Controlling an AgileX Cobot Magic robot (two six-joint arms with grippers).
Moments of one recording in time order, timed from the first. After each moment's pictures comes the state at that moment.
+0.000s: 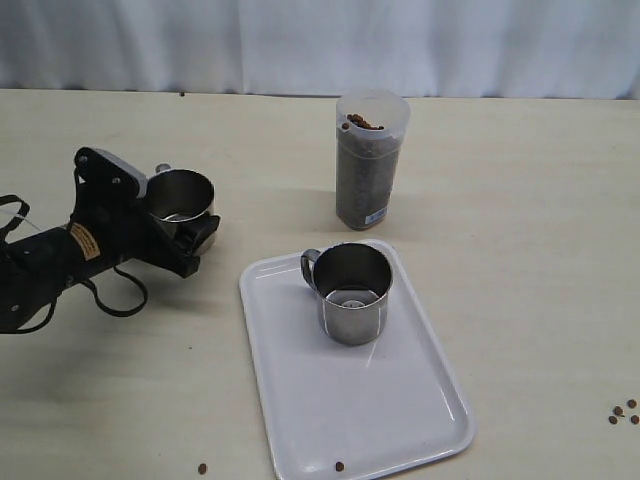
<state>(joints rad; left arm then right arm) -0.04 2.12 -0.63 0.44 -1.02 0.03 -0.02 0.00 0.00 -0.04 0.05 0.08</state>
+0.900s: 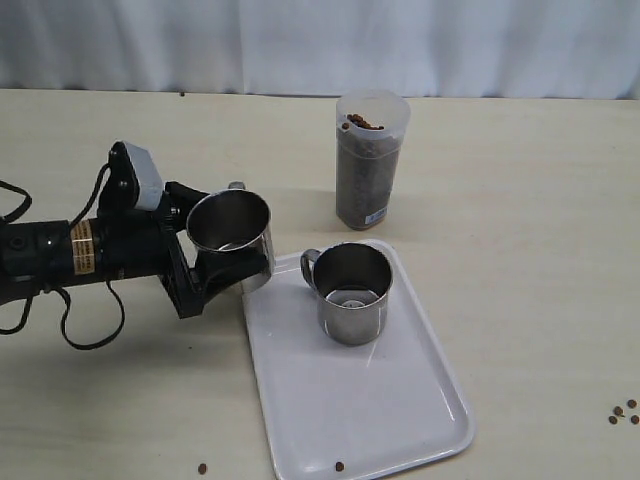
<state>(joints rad) -0.04 1.98 -0.63 1.07 -1.08 -0.33 -0.02 0.00 0.00 -0.04 0.05 0.08</state>
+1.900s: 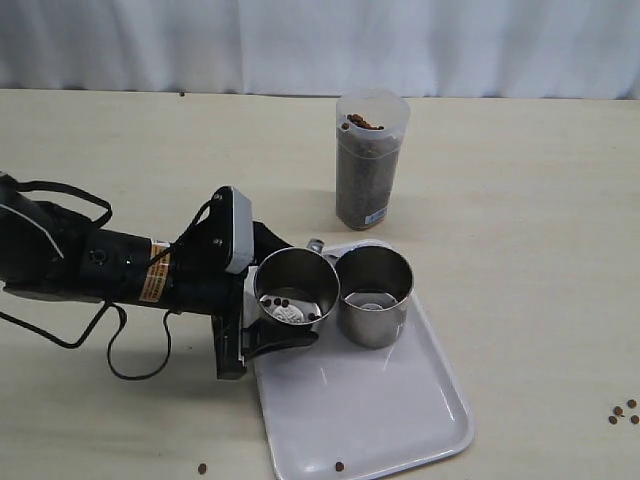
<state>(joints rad) -0.27 1.98 -0.71 1.23 -0.88 -0.29 -0.02 0.00 0.00 -0.04 0.05 0.08</state>
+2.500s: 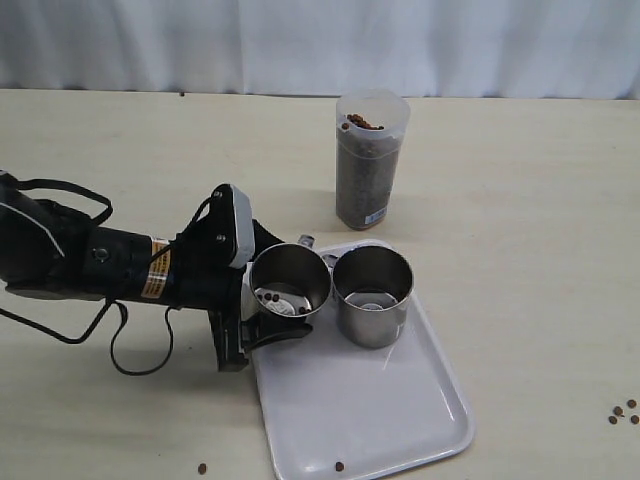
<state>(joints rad) -0.27 1.98 -0.72 1.20 -0.81 -0.29 -0.02 0.00 0.00 -0.04 0.05 0.08</state>
